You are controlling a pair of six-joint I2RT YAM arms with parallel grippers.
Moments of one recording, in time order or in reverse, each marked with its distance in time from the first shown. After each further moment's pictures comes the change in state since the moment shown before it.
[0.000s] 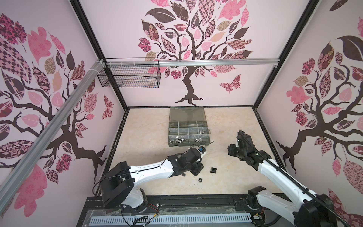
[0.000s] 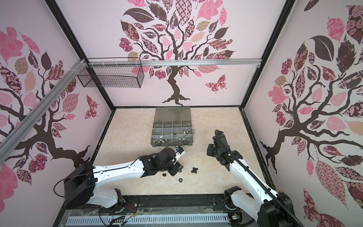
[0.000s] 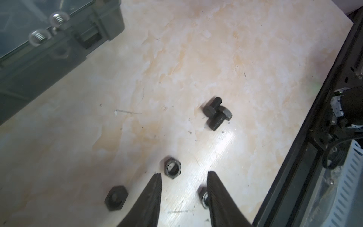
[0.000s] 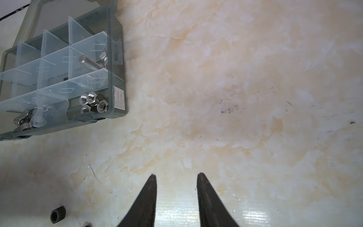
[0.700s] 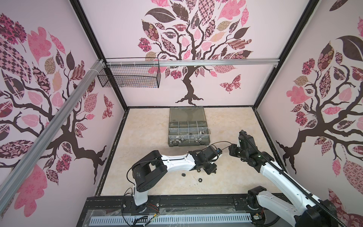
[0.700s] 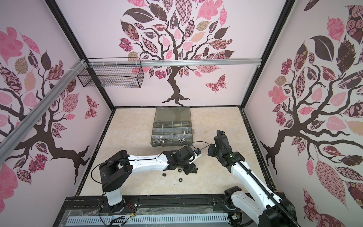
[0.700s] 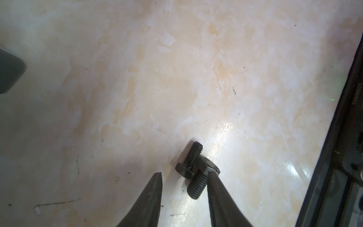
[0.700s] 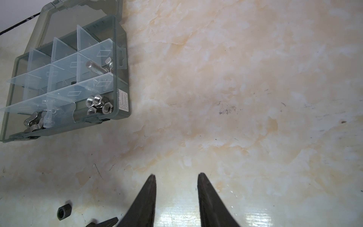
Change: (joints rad) left arm -0.031 0.350 0.275 -0.024 0.058 0.111; right arm -0.009 -0.048 0.000 -0.026 -0.002 0.000
